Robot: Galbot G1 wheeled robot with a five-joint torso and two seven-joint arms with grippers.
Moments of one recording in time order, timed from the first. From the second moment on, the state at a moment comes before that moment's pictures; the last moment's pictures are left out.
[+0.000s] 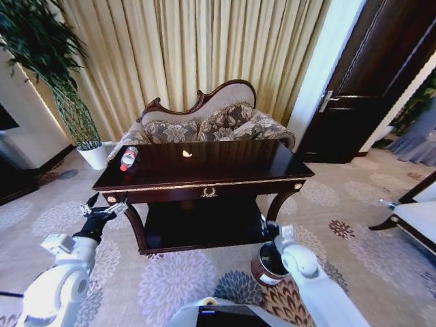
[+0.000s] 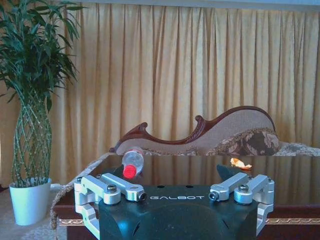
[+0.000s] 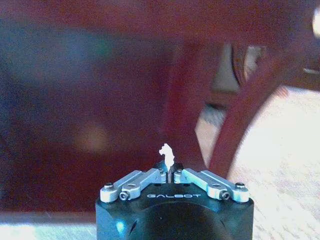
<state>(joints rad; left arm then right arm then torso) 1.65 -1.21 -0.98 -2.30 -0.55 0.23 0.04 -1.39 1.18 0.49 1.69 0.27 -0.44 0.08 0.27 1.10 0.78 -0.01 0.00</state>
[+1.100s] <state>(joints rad) 1.64 -1.21 -0.97 -2.31 -0.56 0.23 0.04 -1.29 1.23 0.52 1.39 0.07 -0.27 0.16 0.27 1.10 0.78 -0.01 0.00</state>
